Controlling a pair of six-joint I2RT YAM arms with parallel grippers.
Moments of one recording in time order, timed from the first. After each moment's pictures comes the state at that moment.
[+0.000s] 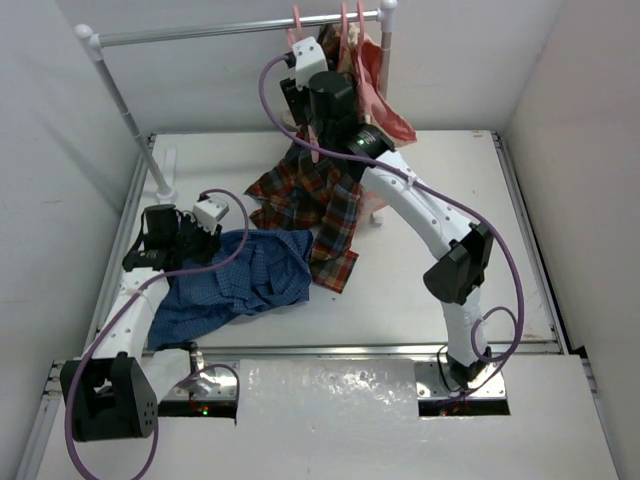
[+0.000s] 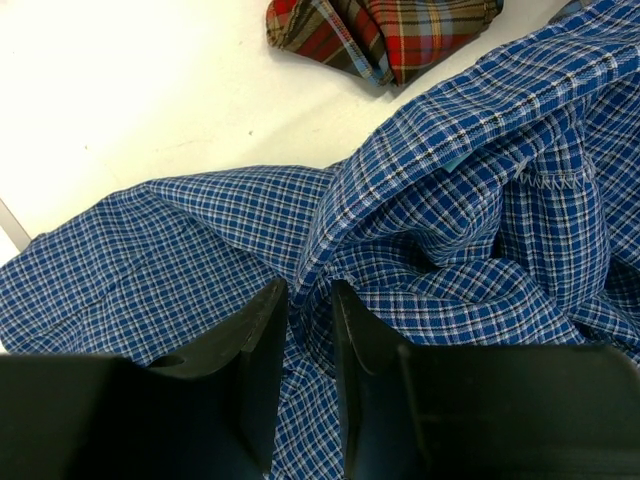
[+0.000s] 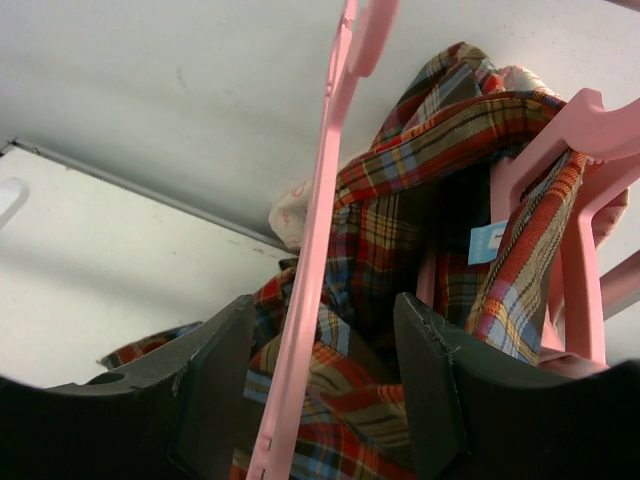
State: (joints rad) left arm 0.11 1.01 0.66 -0.40 0.42 0.50; right arm 0.72 2.05 2.20 -0.25 0.47 -0.21
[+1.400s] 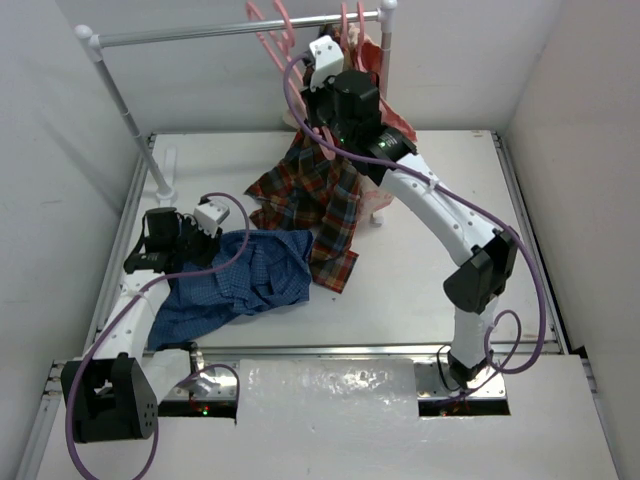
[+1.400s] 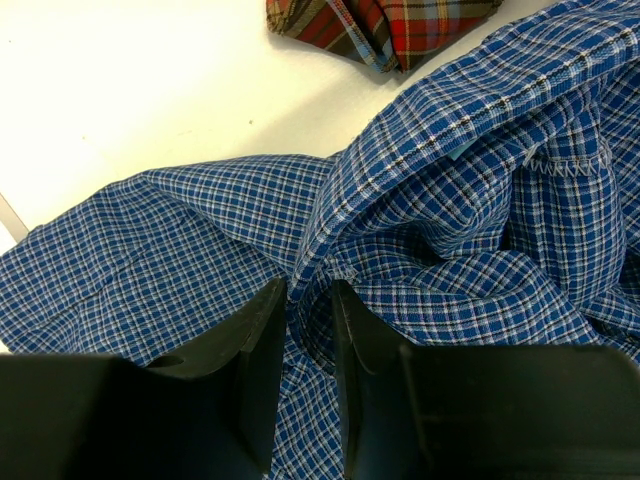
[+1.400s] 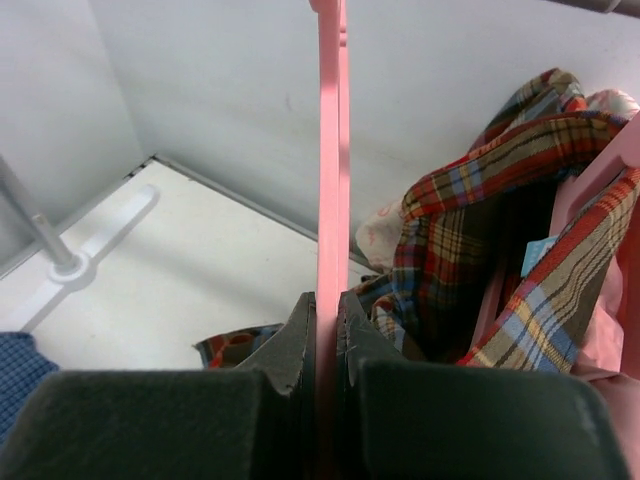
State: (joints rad) left arm 0.11 1.01 0.64 -0.39 0.41 0.51; right arm 0.65 1.92 2.04 -0.17 0.19 -0.10
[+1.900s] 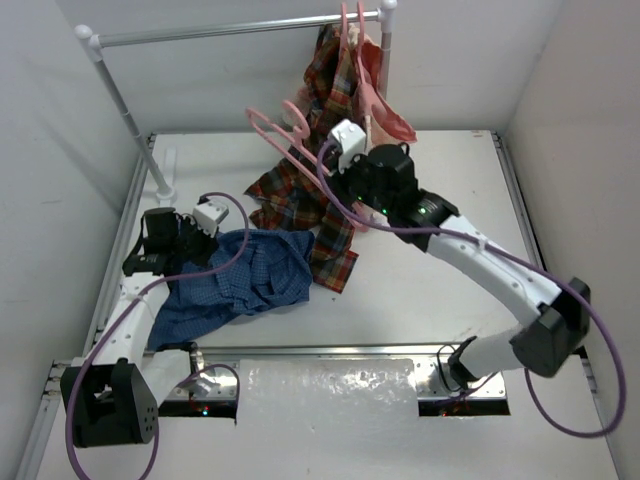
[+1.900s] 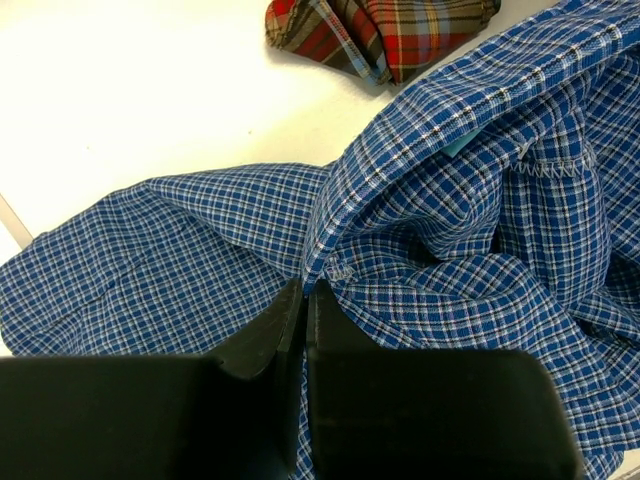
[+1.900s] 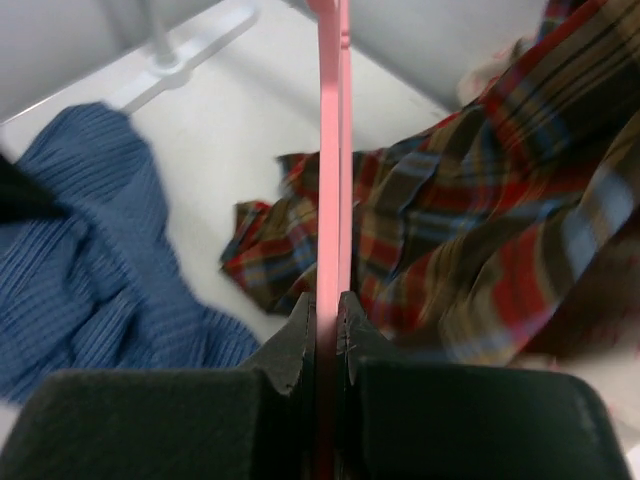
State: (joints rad) left arm 0.11 0.99 0.64 -0.39 0.42 0.50; right arm 0.69 1.46 1.32 -0.12 0.01 -0.09
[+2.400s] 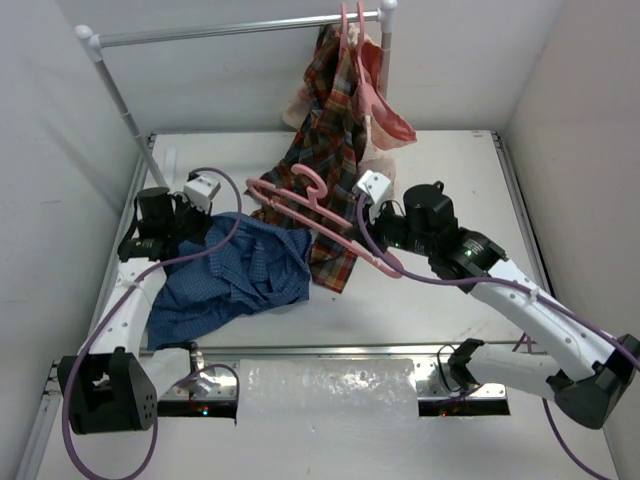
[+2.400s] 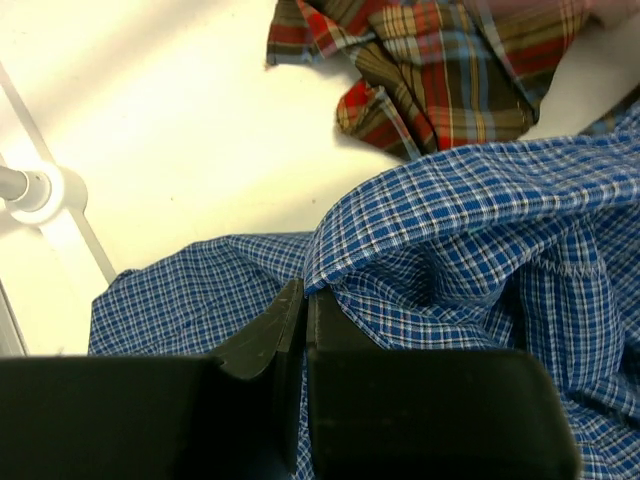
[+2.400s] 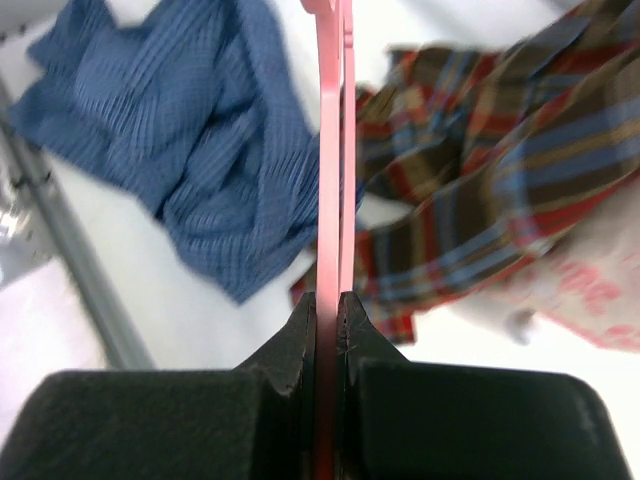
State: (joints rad) left arm 0.11 1.05 0.77 -0.33 0.37 0.41; right arm 0.71 1.08 1.04 -0.35 -0.21 -0.12
